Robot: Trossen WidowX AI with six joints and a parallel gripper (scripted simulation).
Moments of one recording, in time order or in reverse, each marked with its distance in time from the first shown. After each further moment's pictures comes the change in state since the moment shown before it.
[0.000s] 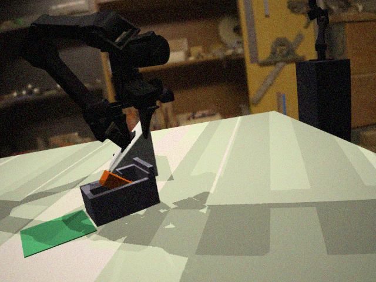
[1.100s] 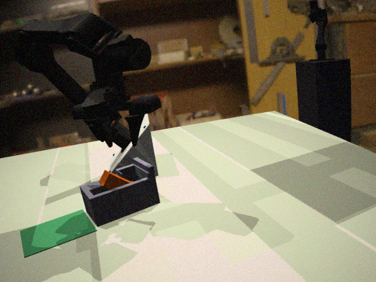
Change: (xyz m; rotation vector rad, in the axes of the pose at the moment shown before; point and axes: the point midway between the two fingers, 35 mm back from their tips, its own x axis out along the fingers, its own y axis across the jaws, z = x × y) arm 0.001 -0.039 0.006 0.876 0.015 -0.004
